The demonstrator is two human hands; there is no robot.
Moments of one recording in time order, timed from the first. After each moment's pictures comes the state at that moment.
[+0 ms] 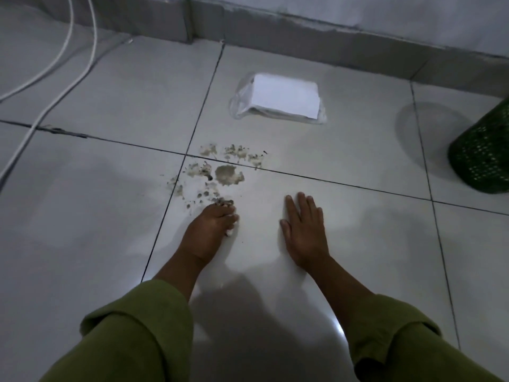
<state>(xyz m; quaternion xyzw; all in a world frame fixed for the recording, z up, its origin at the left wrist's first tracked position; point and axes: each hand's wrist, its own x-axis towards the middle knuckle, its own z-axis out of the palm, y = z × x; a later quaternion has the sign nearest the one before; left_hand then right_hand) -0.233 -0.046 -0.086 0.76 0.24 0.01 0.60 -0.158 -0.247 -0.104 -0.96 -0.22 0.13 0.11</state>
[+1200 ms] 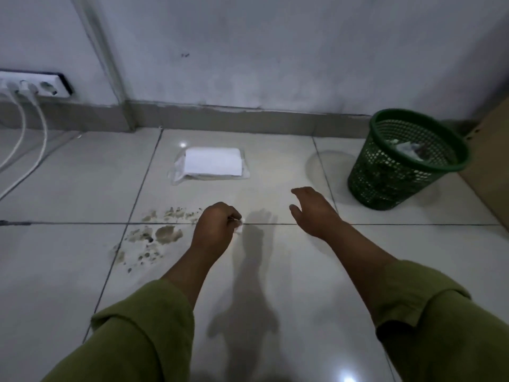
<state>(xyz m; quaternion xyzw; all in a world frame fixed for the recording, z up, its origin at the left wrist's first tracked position) -0.135 -0.158 0.029 0.91 0.04 0.09 0.40 -0.060 -0.369 0.053 -0.97 -0.18 0.06 0.14</state>
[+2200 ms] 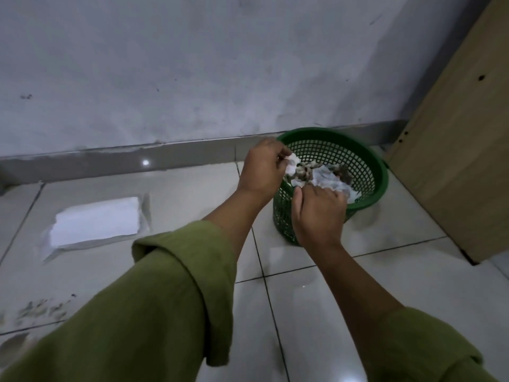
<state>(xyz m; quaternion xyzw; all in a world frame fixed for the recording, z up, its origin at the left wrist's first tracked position) 0.130 -0.449 0.119 0.88 -0.14 0.20 0.41 0.079 -0.560 0.066 -0.96 0.02 -0.26 0.06</state>
